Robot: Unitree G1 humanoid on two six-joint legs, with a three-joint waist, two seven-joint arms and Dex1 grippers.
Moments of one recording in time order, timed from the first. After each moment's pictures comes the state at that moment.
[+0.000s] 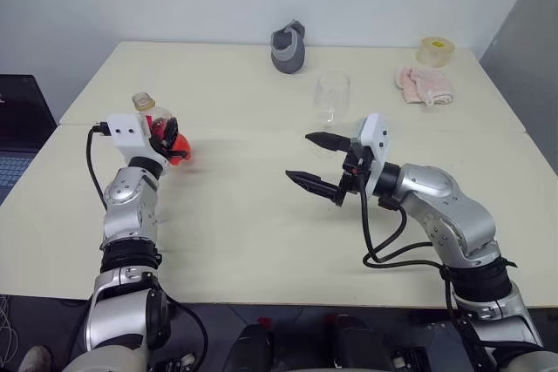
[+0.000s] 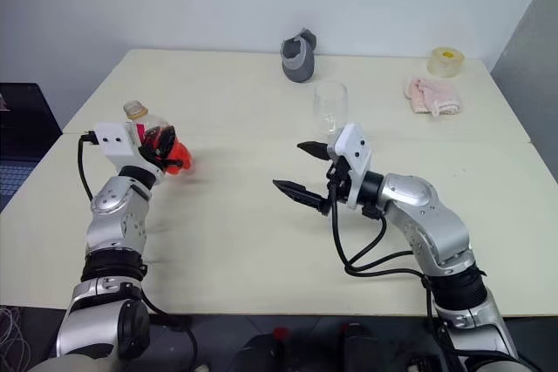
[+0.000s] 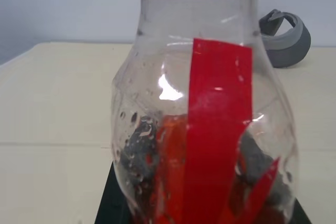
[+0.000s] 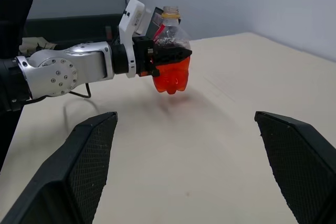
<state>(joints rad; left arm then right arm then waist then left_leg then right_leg) -0.61 0.44 0.32 0.65 -0.26 -0.08 -0.34 -0.49 -0.39 0.16 -0.33 0.45 0.55 0.72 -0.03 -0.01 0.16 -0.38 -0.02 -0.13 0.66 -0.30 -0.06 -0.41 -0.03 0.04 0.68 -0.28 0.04</state>
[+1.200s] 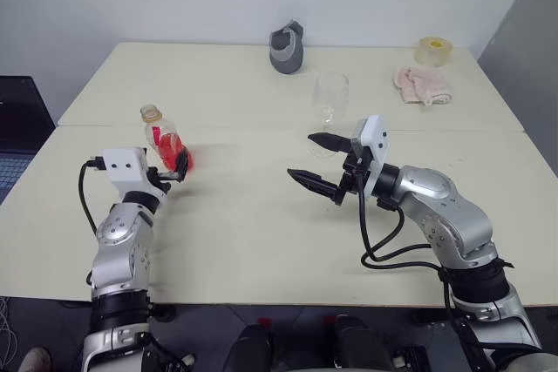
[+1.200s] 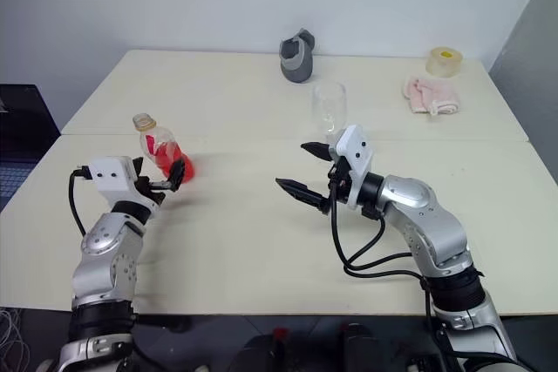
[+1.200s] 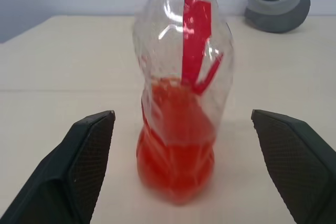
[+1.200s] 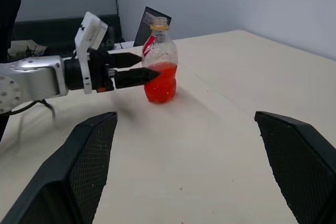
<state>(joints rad) -0.25 0.40 0.32 0.12 -0.30 0.16 -0.24 -0.50 -0.38 0.16 -0.31 0.45 0.54 0.70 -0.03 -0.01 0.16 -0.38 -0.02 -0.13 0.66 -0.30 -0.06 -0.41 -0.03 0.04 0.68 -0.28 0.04</state>
